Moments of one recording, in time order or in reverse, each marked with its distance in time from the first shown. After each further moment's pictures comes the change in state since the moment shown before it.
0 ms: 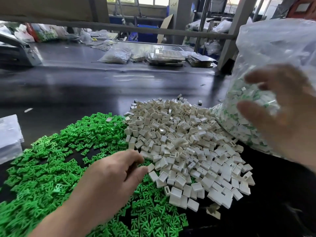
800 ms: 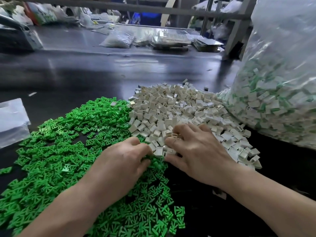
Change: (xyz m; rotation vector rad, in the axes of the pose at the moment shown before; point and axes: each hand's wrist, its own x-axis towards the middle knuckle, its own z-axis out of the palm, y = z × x) left_hand -0.001 -0.012 0.017 0.220 -0.152 0.010; right_hand -0.042 -0.050 0.125 -0.091 -0.383 -0.354
